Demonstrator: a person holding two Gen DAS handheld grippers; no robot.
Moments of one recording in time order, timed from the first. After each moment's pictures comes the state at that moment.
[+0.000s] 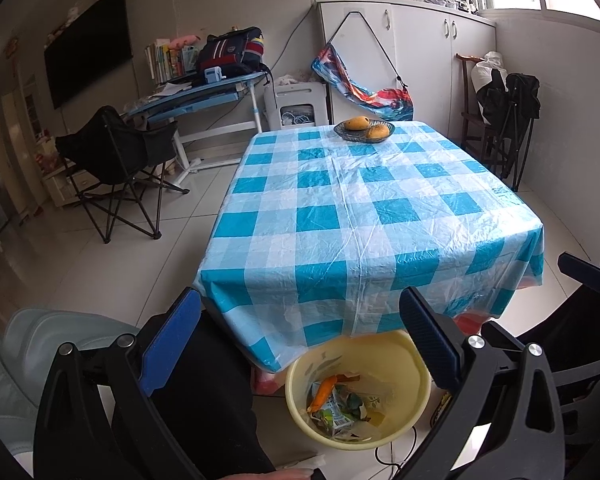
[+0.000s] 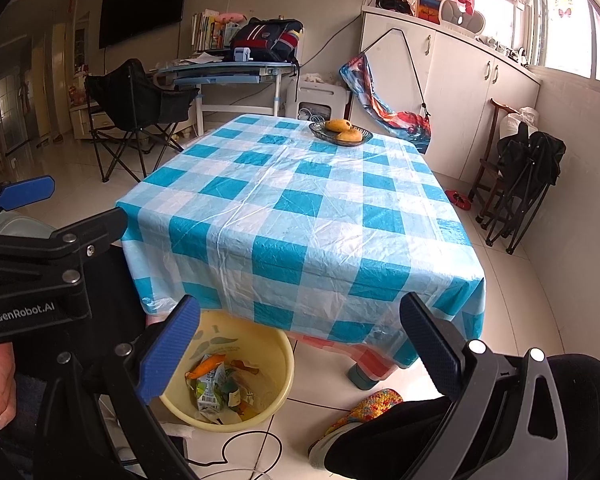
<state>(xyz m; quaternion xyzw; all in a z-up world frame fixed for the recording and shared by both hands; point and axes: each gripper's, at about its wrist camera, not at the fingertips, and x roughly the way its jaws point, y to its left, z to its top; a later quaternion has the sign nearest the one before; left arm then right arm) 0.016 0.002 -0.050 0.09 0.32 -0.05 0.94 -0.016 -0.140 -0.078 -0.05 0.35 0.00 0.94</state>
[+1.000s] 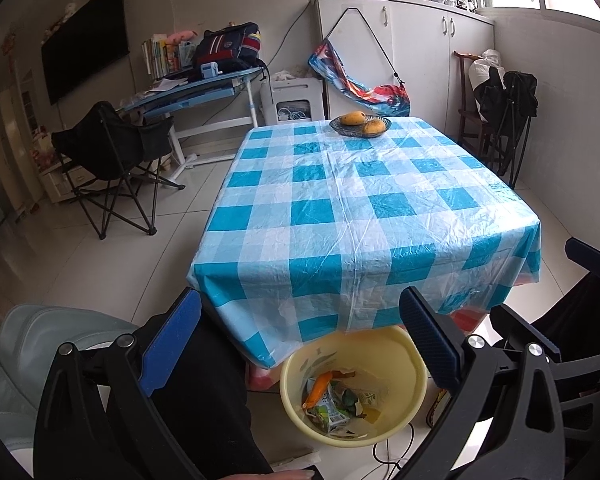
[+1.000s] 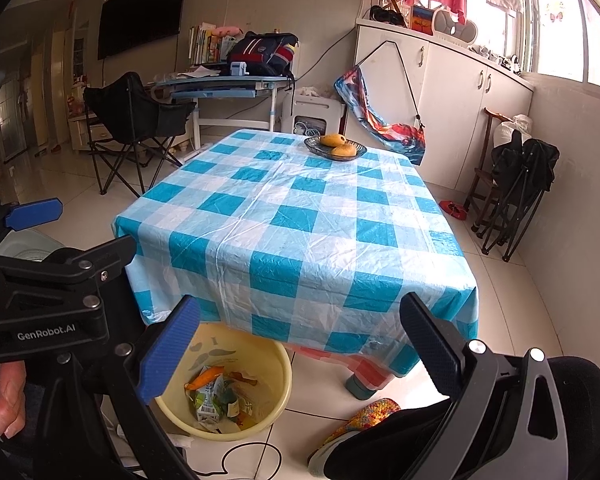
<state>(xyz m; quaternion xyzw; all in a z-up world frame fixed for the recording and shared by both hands) 0.018 -0.001 -0.056 0.08 0.33 -0.06 0.94 -0.021 -0.143 -0.073 -0.05 0.32 -0.01 0.94</state>
